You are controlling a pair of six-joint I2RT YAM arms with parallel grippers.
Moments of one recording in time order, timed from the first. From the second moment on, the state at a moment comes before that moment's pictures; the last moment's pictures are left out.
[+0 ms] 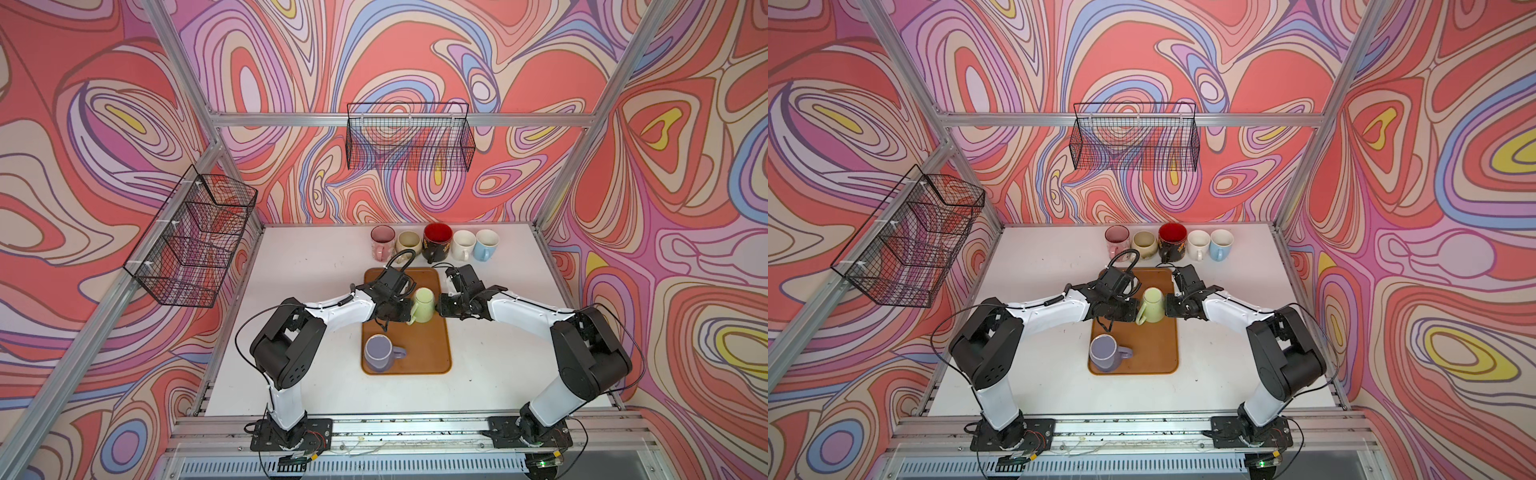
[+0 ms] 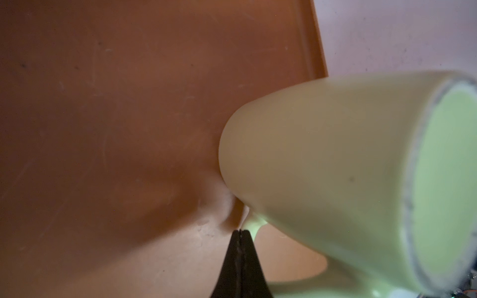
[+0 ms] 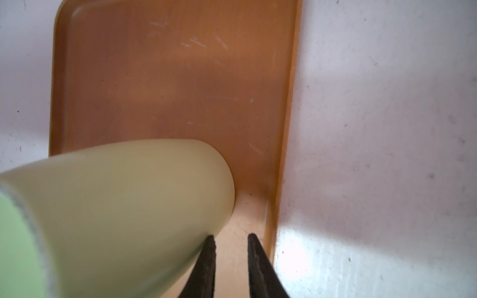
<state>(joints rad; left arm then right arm) -0.71 1.82 1.16 -0.34 0.17 -0.54 0.45 1.64 0.94 -0.31 -0.15 0.46</state>
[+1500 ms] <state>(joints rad) -0.83 1.10 0.98 -0.45 -0.17 -0.45 0.71 1.56 1.13 -0.61 0.13 0.42</state>
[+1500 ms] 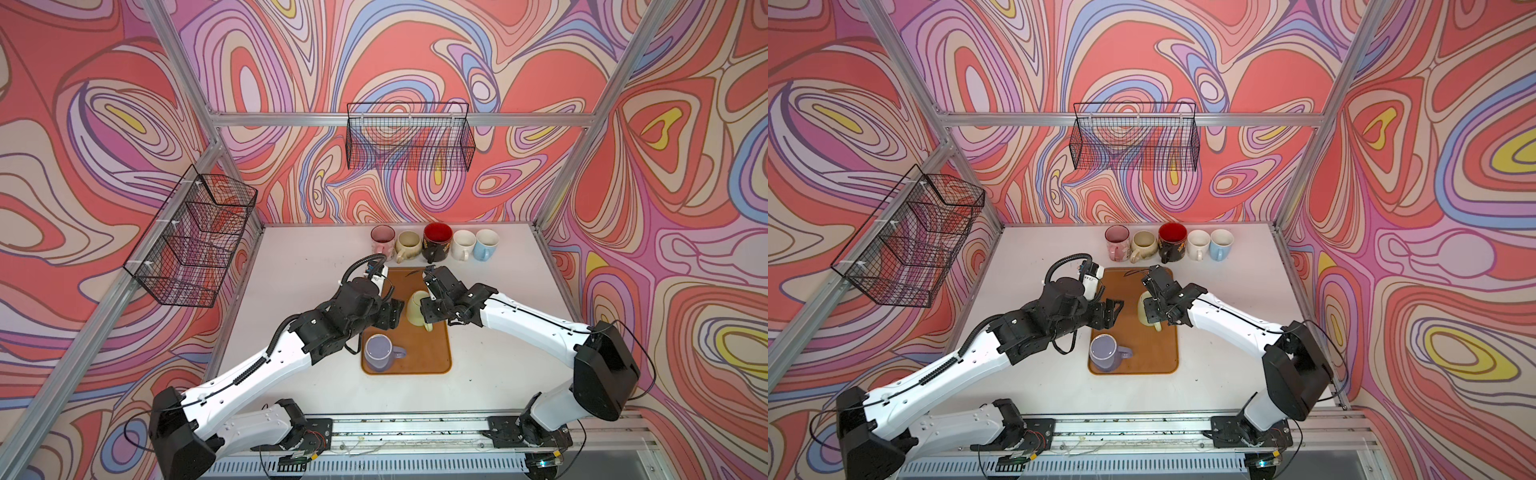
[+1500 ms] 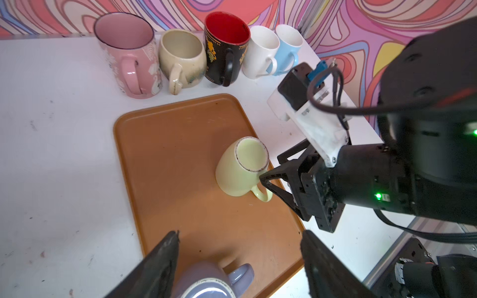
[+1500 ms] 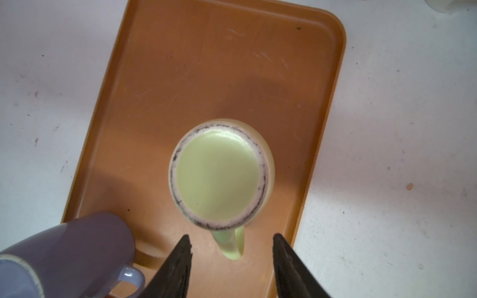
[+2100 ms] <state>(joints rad) -0.77 0.94 0.90 -0.49 -0.33 -0.45 0.71 1.72 1.18 -0.62 0.13 0.41</state>
